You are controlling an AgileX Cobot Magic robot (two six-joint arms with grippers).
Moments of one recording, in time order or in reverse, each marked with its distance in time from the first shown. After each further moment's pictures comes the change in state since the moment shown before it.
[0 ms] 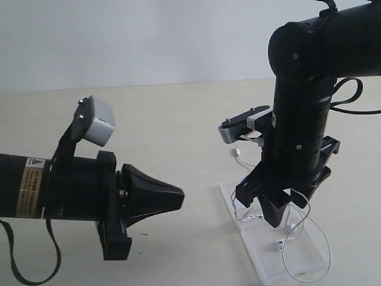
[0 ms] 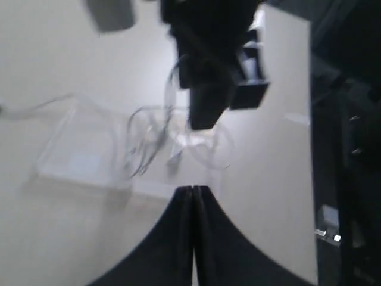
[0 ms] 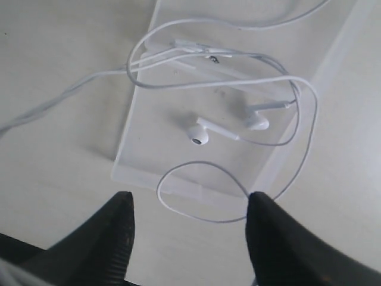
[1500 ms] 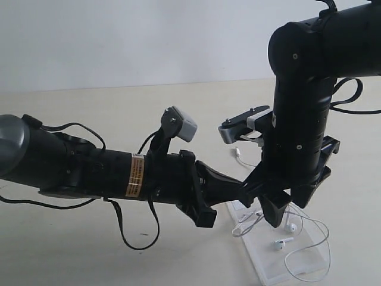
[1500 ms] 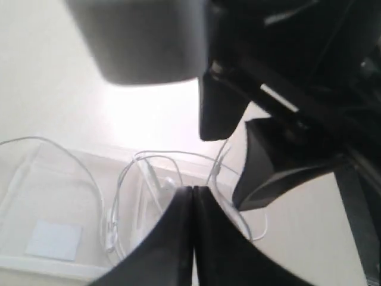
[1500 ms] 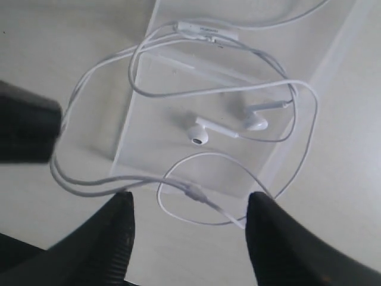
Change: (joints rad) left arm -0.131 0.460 -0.321 -0.209 -0.084 0.110; right arm 0.000 0.000 0.000 -0.002 0.000 -0.004
